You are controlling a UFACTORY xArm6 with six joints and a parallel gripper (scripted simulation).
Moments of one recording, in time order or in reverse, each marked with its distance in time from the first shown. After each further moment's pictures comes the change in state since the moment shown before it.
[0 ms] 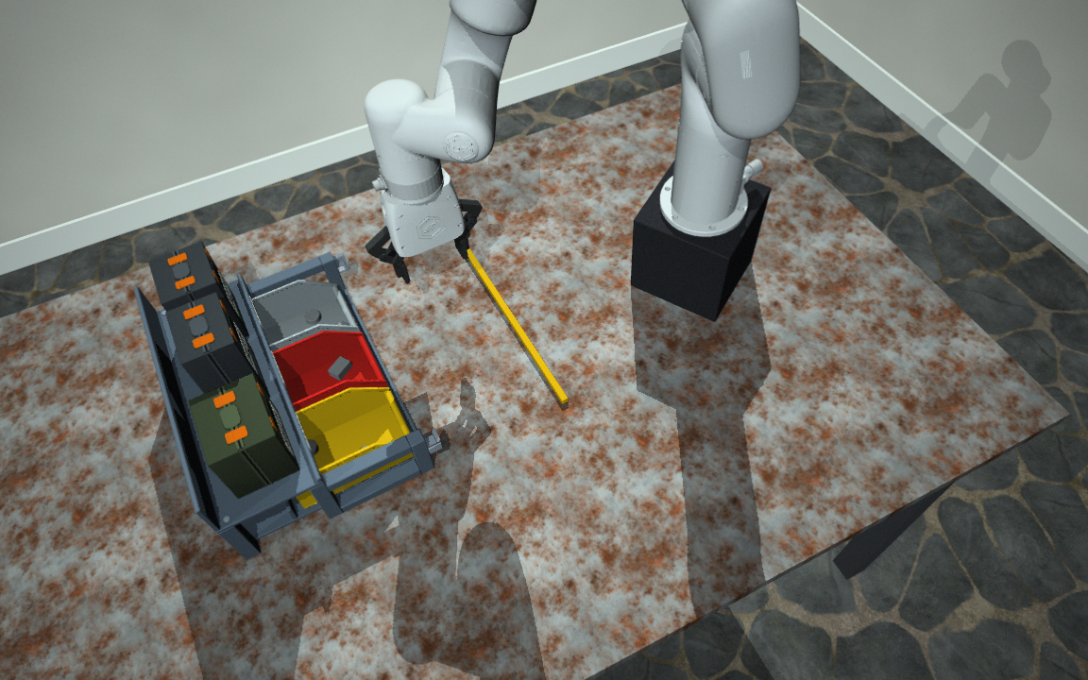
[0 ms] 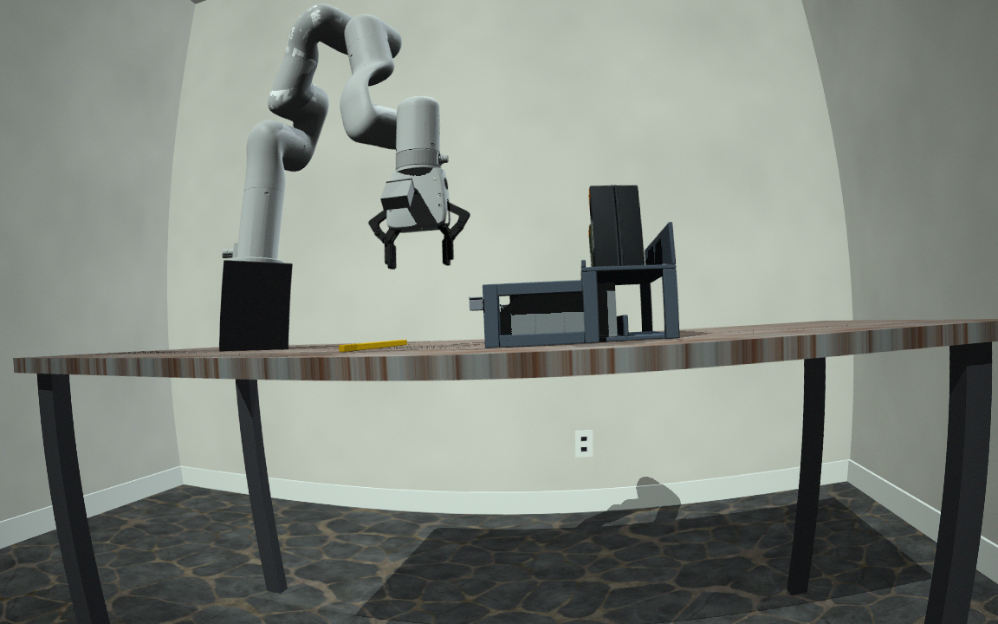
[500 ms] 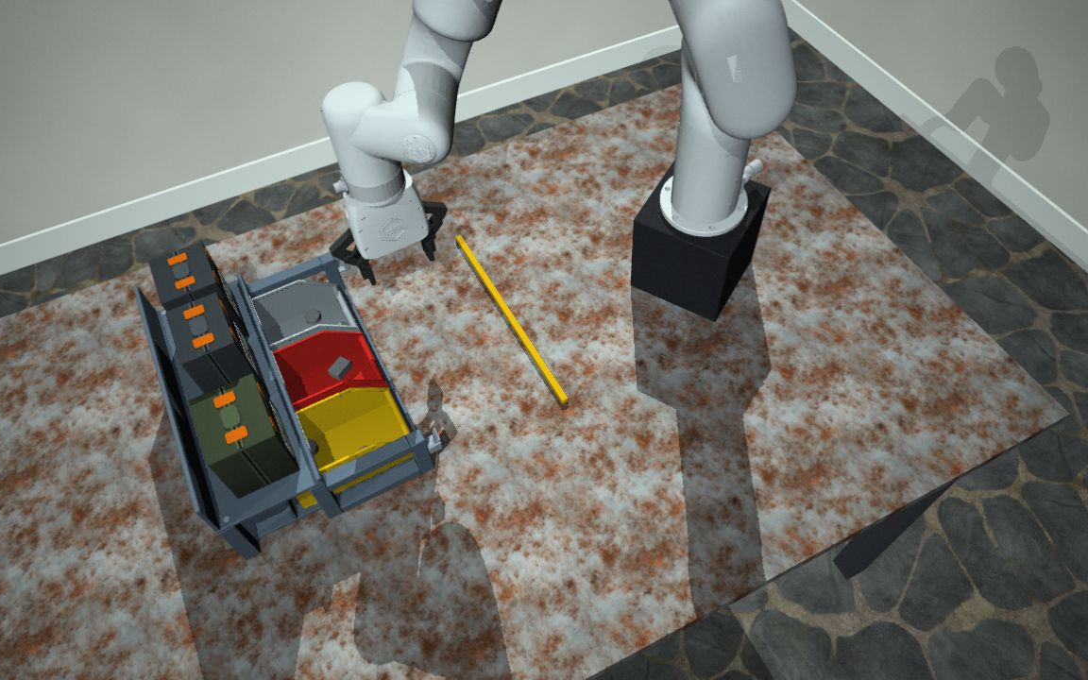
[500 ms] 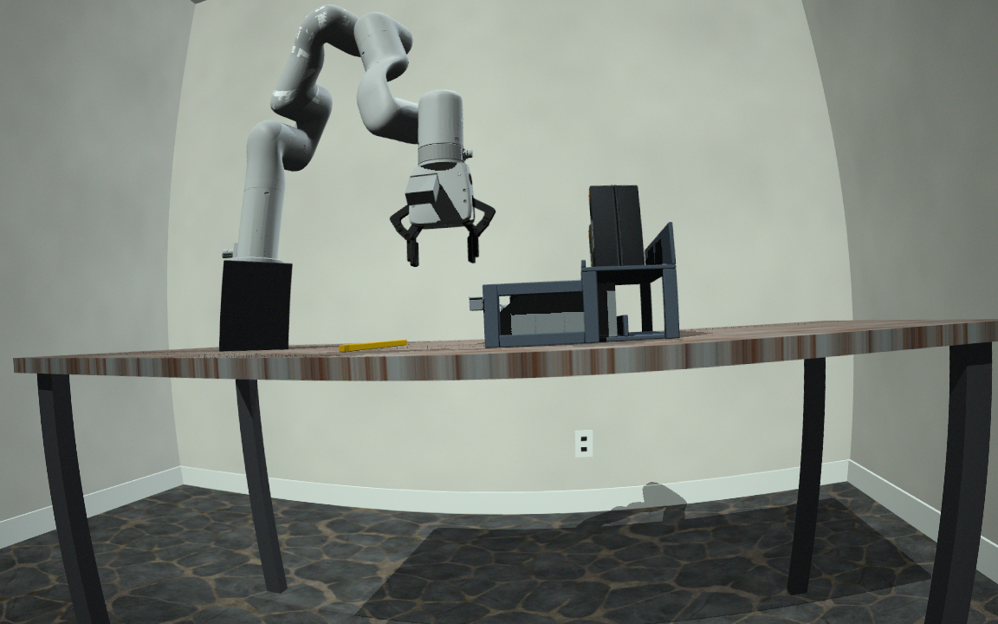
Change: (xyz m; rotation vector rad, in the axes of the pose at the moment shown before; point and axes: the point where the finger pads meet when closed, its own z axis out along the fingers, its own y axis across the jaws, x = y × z) arm 0.022 -0.044 0.001 0.000 0.000 0.000
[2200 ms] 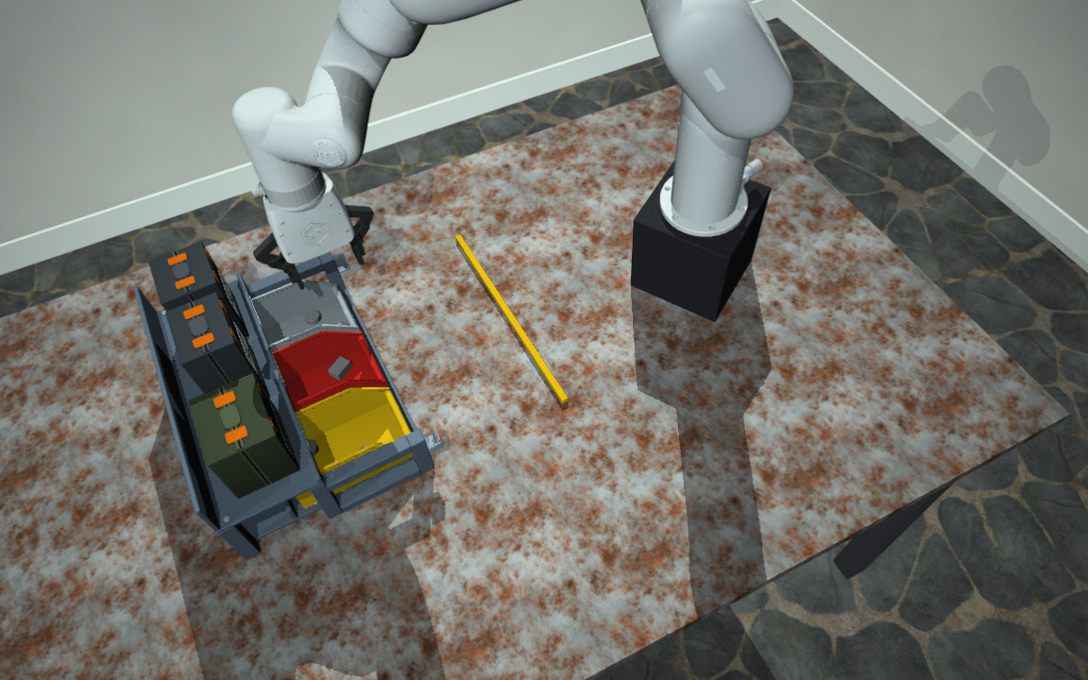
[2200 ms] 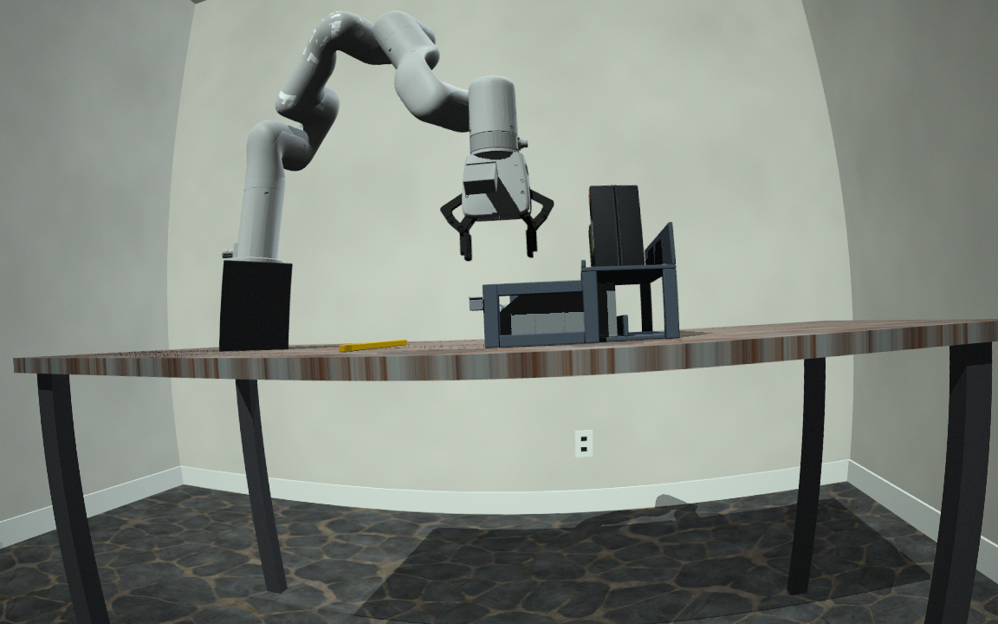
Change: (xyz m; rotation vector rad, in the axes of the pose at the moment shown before) arm 0.046 -0.093 0.001 0.000 0.000 0.000
